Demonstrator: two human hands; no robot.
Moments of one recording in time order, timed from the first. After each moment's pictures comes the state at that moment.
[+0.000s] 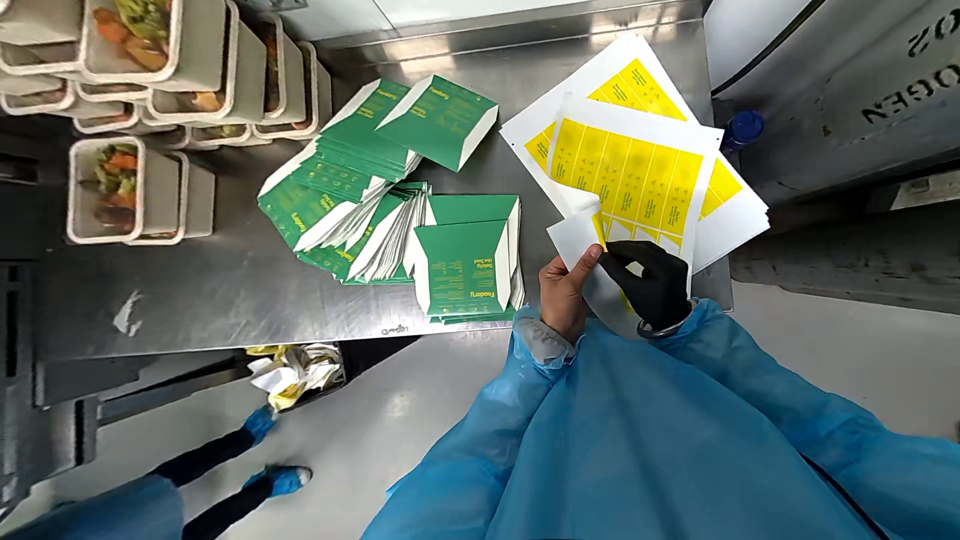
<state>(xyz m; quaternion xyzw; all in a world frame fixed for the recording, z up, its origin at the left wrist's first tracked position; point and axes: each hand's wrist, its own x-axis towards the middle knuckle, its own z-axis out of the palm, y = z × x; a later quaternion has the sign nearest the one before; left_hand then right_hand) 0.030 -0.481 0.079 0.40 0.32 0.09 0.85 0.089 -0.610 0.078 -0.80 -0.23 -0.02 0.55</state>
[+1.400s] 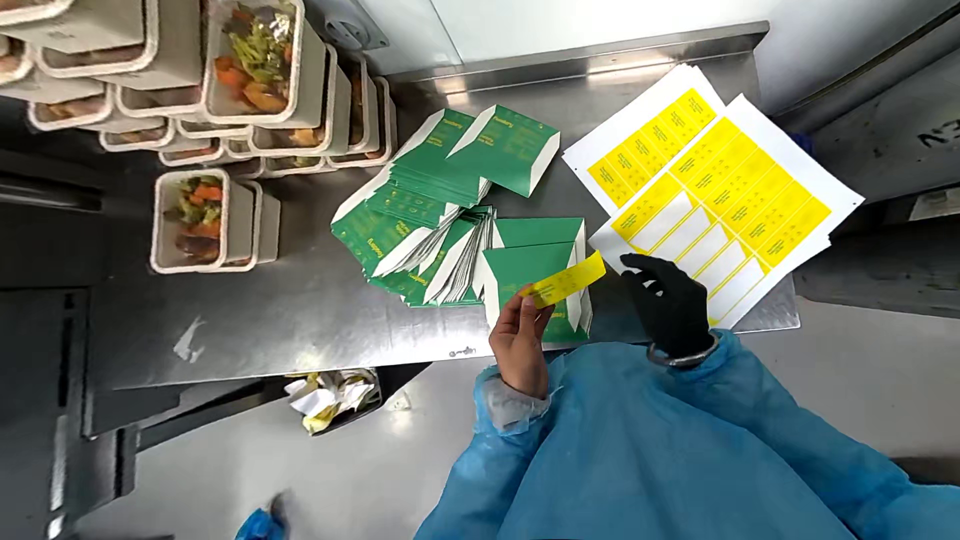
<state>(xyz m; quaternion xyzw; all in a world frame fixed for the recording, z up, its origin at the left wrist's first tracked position) -0.066 -0.319 0.111 0.46 0.44 0.17 0.75 0.044 -0.490 0.124 -0.89 -0.16 0.05 0.43</state>
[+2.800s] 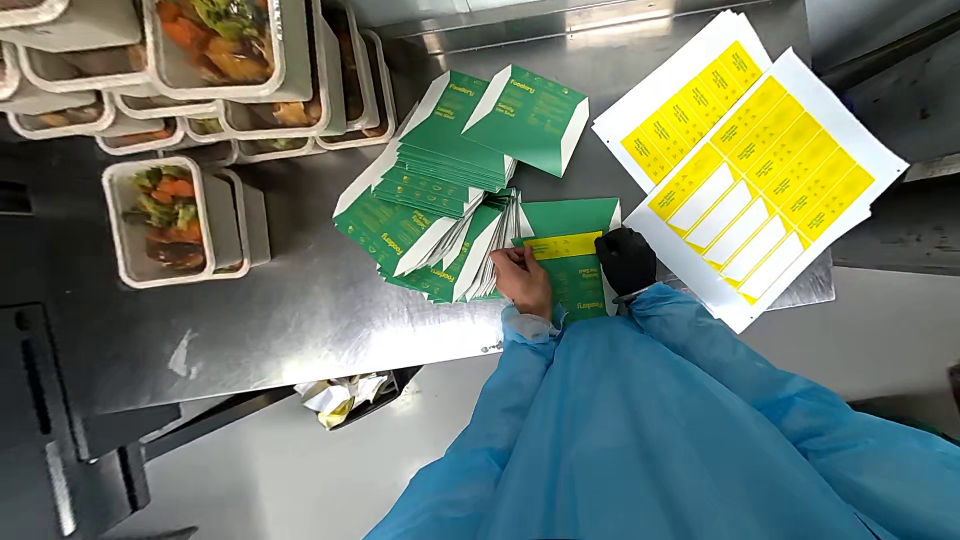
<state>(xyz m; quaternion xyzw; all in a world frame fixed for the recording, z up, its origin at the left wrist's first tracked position) -0.016 -0.224 0.000 0.81 0.45 0.15 0.34 0.058 -0.379 -0.002 -0.95 -0.06 0.12 0.28</state>
